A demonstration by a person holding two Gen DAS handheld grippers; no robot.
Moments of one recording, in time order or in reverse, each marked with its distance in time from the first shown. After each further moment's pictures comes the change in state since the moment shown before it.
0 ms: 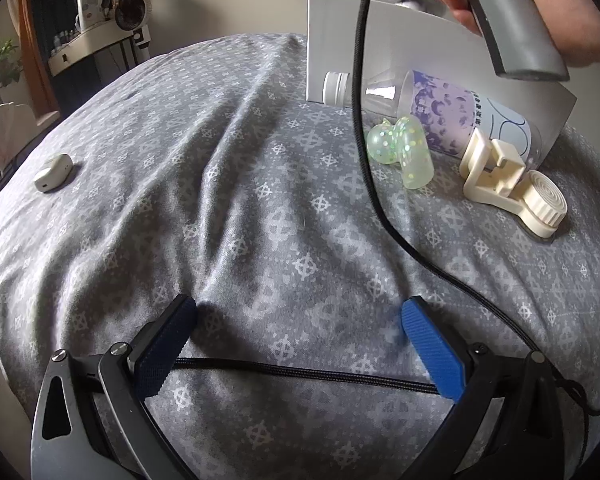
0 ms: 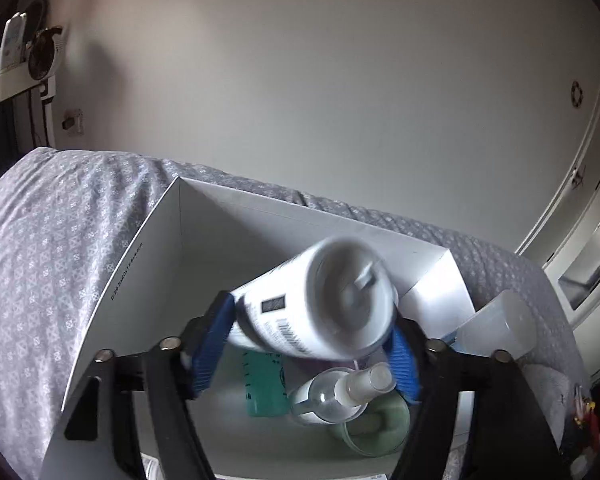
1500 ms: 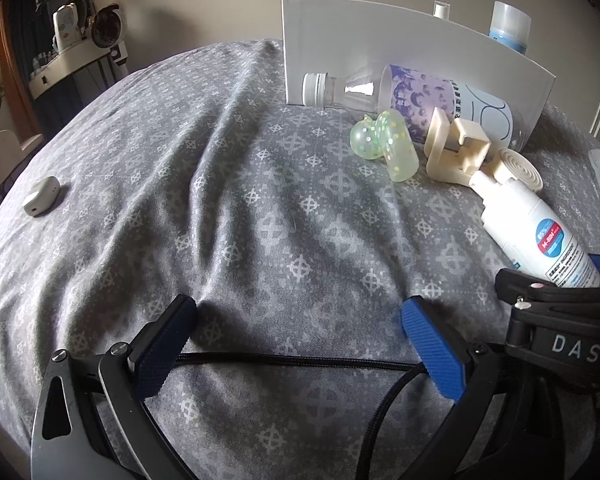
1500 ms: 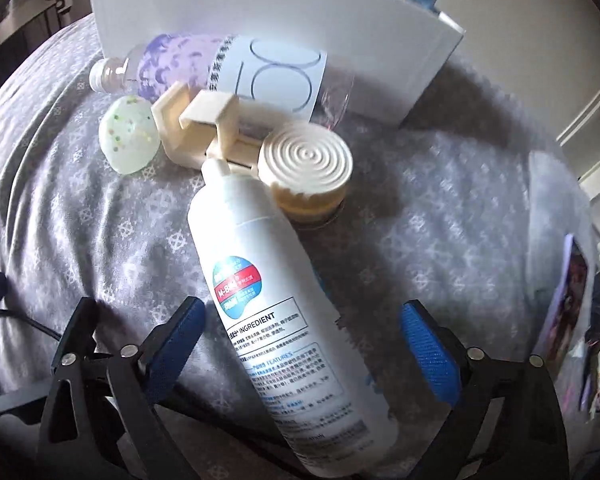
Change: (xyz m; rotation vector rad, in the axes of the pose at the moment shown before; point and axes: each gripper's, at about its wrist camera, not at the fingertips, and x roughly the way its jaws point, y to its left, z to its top) left arm -0.004 -0.001 -0.001 0.085 -0.013 -0.046; right arm -0.050 -0.058 -0.230 0.007 0.458 0.182
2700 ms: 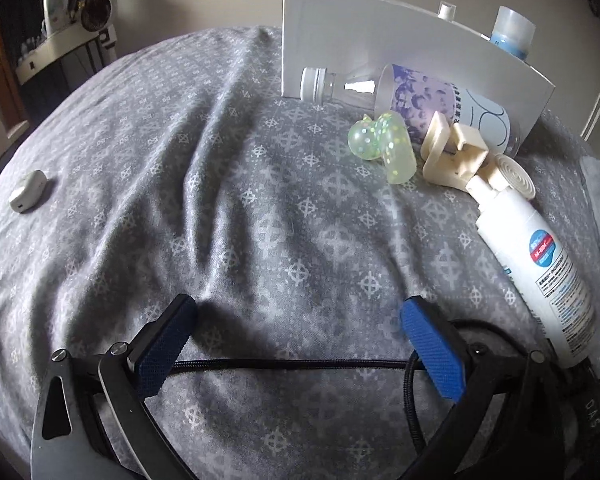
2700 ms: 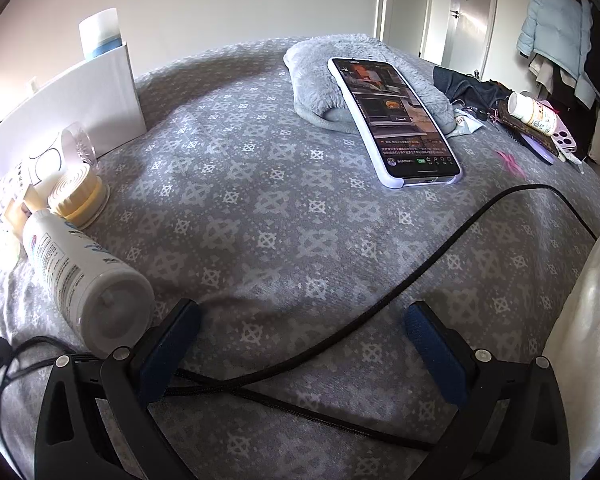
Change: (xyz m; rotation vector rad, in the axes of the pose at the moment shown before) left arm 0.000 0.005 0.009 -0.022 0.027 -0.053; right arm -0.034 -0.076 -0.123 0.711 -0.198 -0.271
